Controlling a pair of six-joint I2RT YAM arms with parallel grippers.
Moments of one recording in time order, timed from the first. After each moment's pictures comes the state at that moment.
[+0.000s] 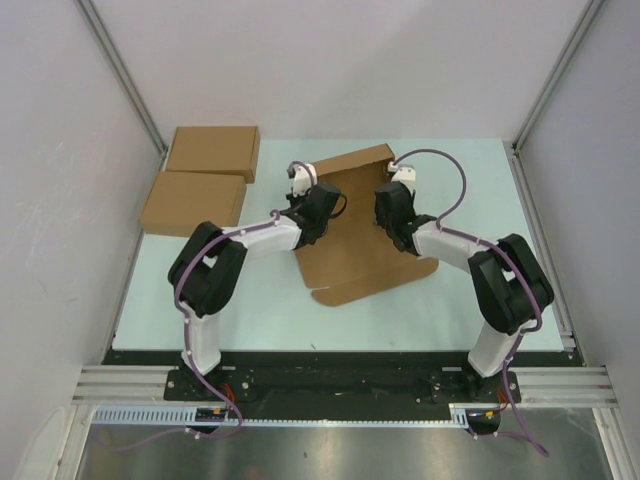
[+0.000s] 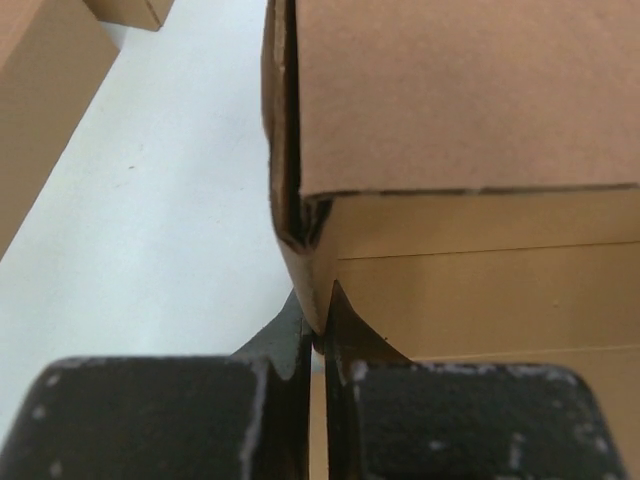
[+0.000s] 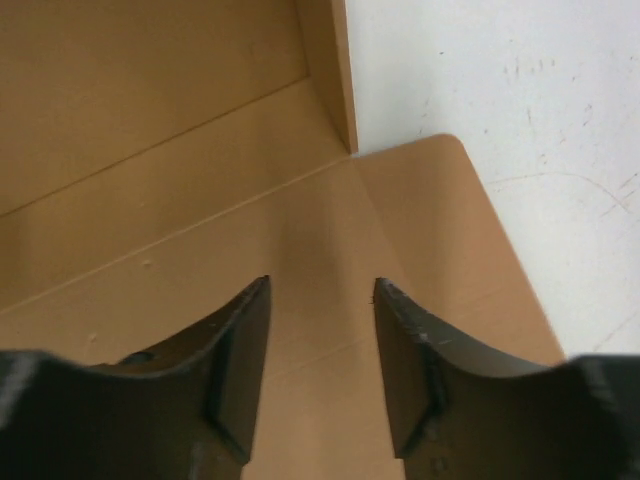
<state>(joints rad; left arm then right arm) -0.66 1.97 1.32 -0.06 -0.81 -0.57 0.52 1.76 1.08 0.05 0.48 0.39</state>
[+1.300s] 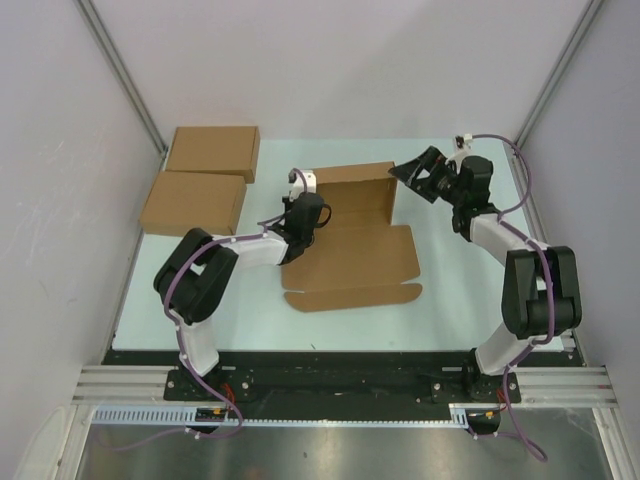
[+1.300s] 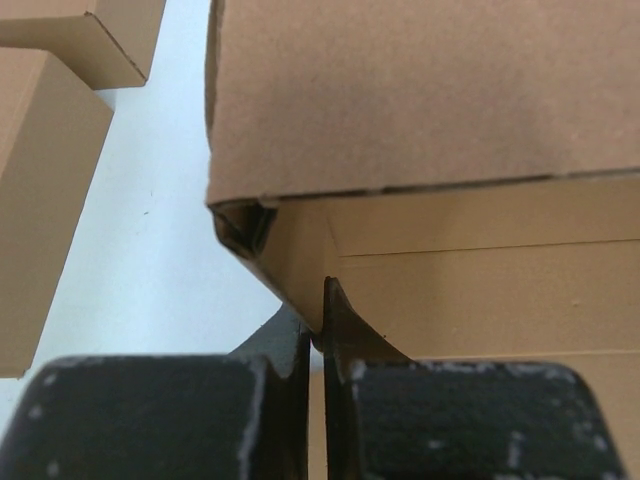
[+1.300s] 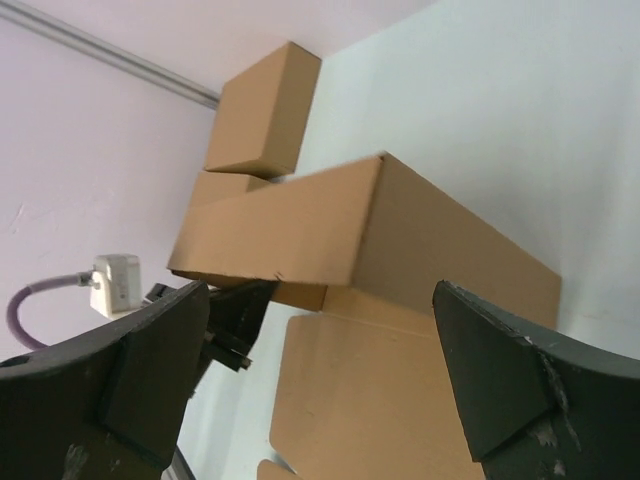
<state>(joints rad) -0.64 1.86 1.06 0.29 -0.68 -0.24 0.09 1.64 1.01 0.41 -0.53 0.81</state>
